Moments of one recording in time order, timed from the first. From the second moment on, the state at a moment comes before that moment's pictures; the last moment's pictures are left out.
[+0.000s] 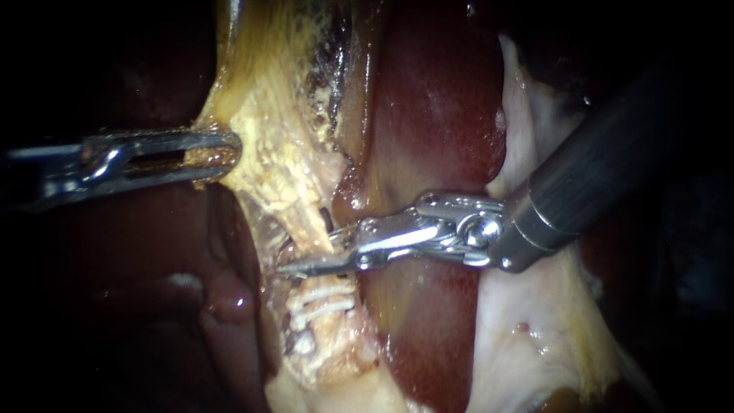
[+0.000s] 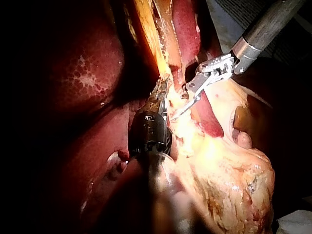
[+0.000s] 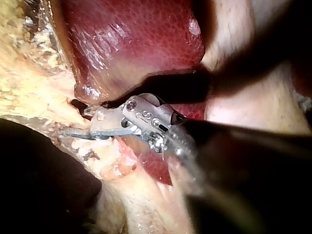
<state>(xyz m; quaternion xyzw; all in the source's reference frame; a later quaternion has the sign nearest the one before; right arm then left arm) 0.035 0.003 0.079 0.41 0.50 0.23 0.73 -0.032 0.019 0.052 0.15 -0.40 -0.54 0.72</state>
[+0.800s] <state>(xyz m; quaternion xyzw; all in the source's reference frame) 0.035 0.001 0.078 0.35 0.56 0.16 0.73 -0.032 0.019 0.052 0.15 -0.40 -0.54 0.72</state>
